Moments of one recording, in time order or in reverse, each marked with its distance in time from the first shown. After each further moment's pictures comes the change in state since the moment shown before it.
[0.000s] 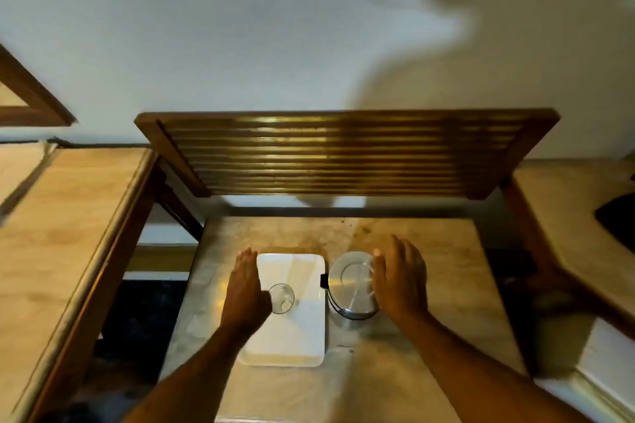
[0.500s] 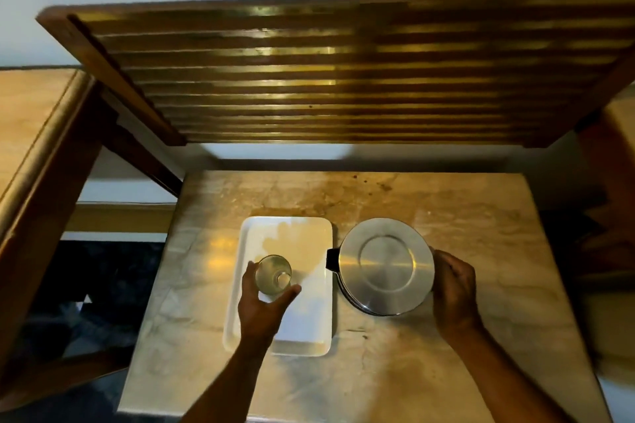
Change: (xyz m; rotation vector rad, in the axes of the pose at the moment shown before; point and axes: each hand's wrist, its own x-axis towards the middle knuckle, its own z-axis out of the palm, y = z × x) left_hand 0.000 -0.088 0.154 -0.507 0.061 -0.415; right_hand 0.000 0.103 0.065 0.821 -0.022 0.187
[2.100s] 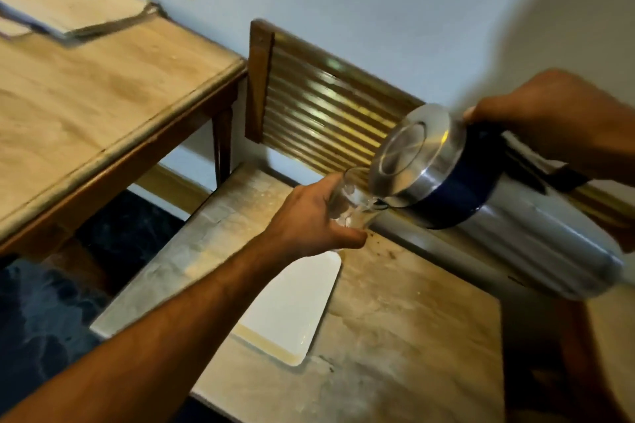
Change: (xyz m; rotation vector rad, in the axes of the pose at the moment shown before) left_hand -0.054 0.205 -0.124 -0.076 -0.206 0.632; right_hand 0.041 -0.382 0.119 -1.191 -0.420 -0.537
